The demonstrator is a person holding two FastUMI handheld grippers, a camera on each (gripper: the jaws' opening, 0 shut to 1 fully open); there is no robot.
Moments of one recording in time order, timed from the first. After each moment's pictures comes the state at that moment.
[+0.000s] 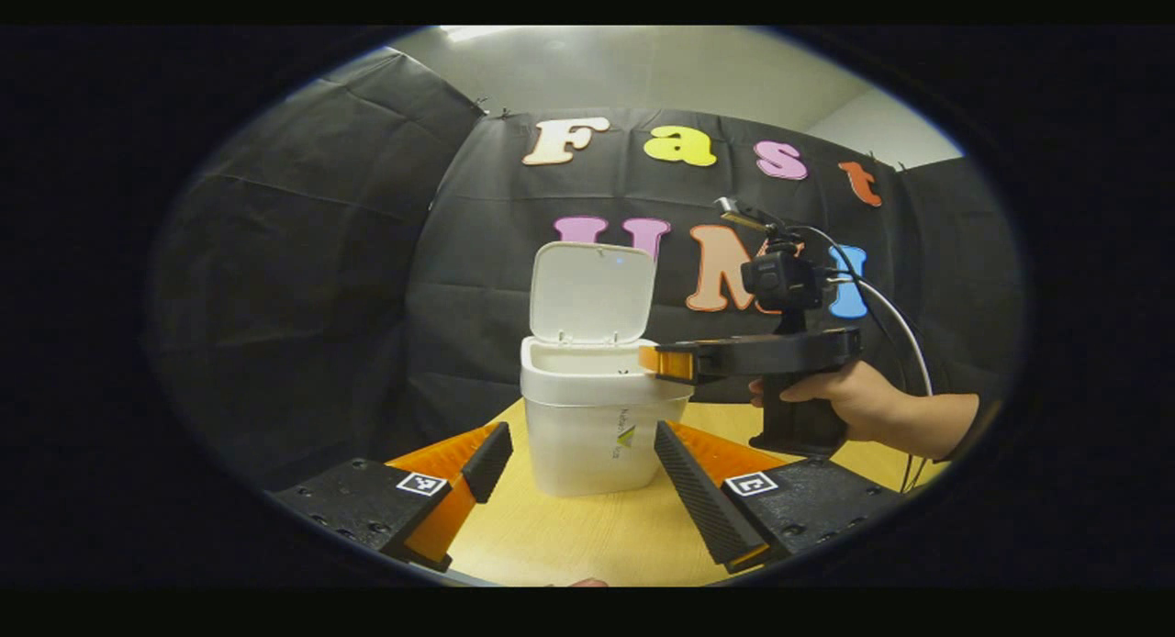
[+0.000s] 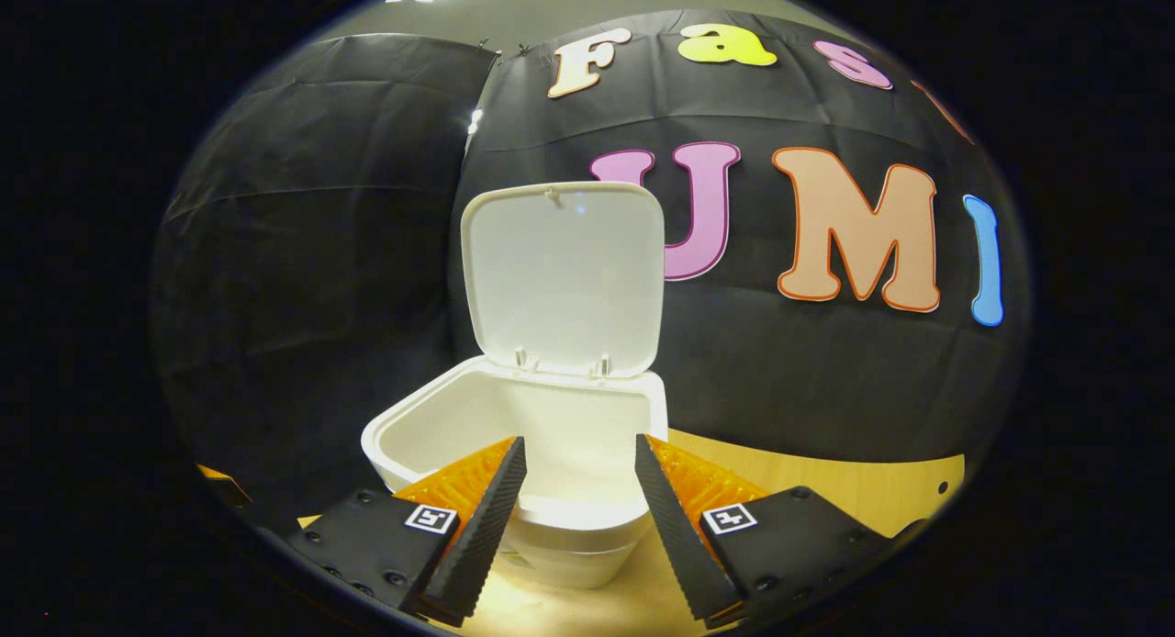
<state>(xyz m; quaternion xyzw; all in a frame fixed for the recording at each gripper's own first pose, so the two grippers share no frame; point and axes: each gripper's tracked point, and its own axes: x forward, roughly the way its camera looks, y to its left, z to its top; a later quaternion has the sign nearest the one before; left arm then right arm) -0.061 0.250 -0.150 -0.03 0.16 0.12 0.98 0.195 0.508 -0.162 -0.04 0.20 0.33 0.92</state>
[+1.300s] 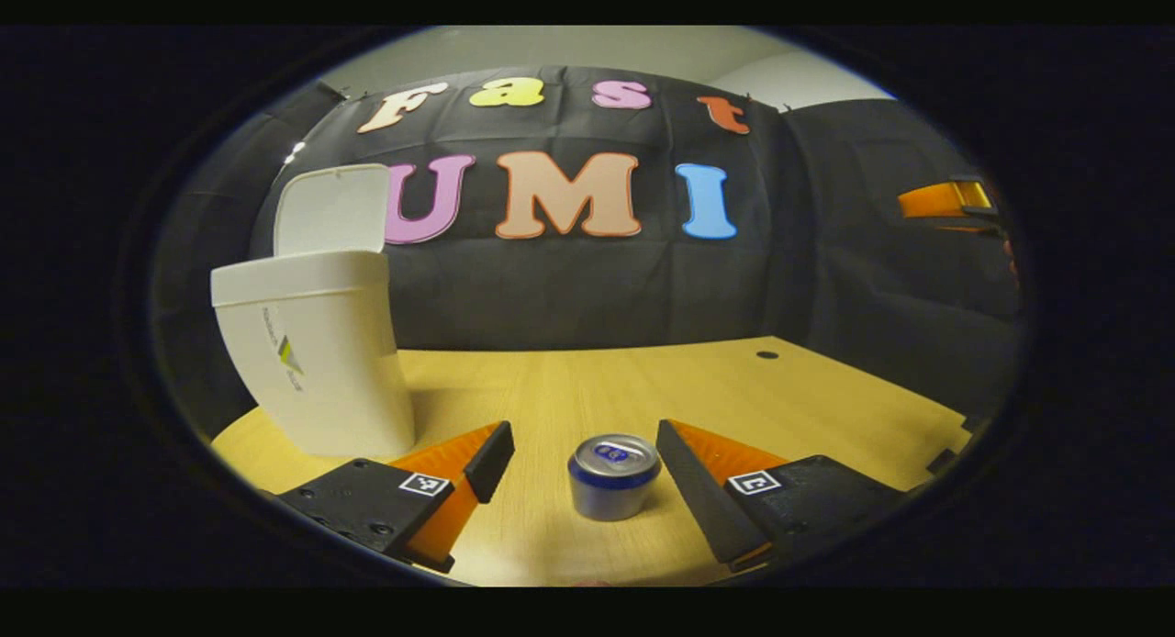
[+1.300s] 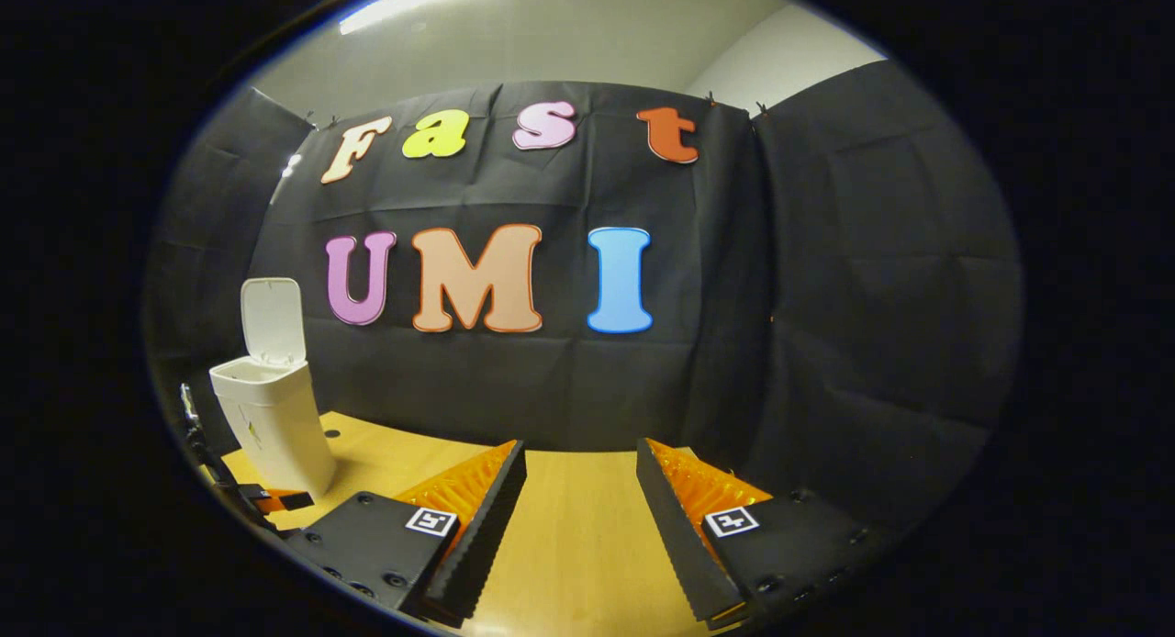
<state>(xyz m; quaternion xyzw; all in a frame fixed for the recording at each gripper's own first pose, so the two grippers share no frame) 0.005 -0.024 -0.346 0.00 0.24 -0.03 0.97 0.103 -0.059 -0.142 -0.03 0.14 0.00 0.99</state>
